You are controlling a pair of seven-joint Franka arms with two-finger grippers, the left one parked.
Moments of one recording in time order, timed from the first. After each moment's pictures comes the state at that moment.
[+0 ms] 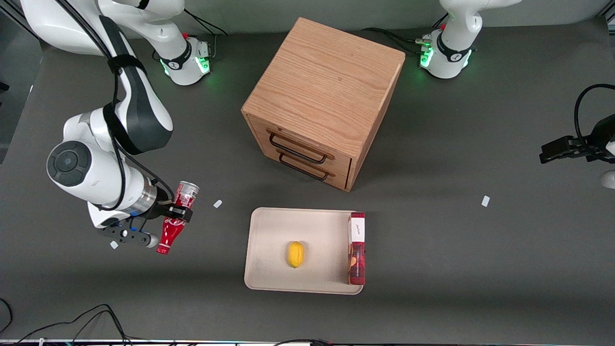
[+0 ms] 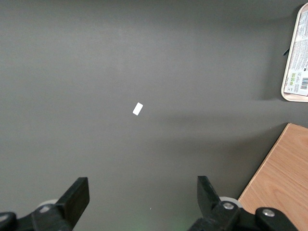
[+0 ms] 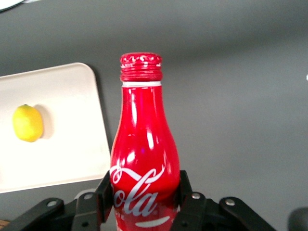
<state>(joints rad) 0.16 0.48 0.15 -1.38 -0.09 1.90 0.52</state>
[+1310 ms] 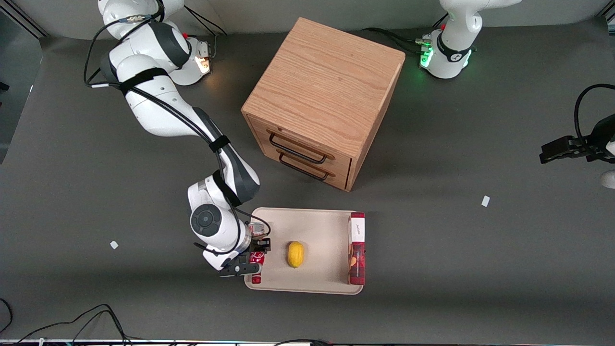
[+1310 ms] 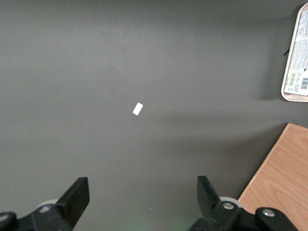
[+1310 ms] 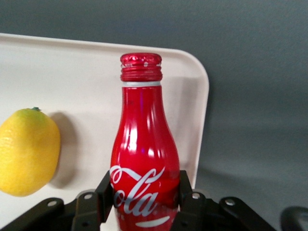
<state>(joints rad) 0.32 1.07 0.16 -1.02 -0.10 2.20 0.39</state>
